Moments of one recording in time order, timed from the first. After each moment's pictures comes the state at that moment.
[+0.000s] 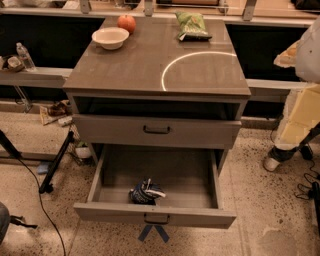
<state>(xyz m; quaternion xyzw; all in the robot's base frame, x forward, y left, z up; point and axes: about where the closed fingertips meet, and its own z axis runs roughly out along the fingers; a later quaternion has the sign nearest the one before) 0.438 -0.217 0.976 -0.60 0.78 -0.03 0.16</state>
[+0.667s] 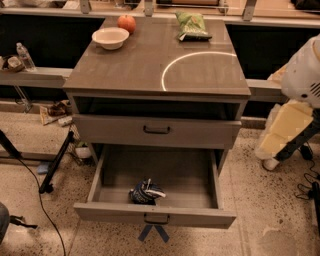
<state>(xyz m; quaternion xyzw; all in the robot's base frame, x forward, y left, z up) 0.443 -0.206 0.939 -0.55 0.81 0.01 0.18</state>
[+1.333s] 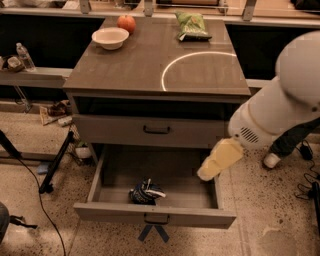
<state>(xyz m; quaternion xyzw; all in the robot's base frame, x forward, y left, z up) 0.450 -0.146 0.831 -0.44 0.88 0.09 0.18</state>
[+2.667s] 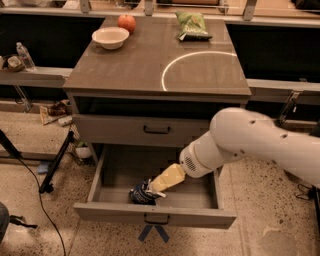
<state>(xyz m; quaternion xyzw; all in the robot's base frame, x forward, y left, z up) 0.469 -0.046 0.692 -0.33 0.91 0.20 0.17</state>
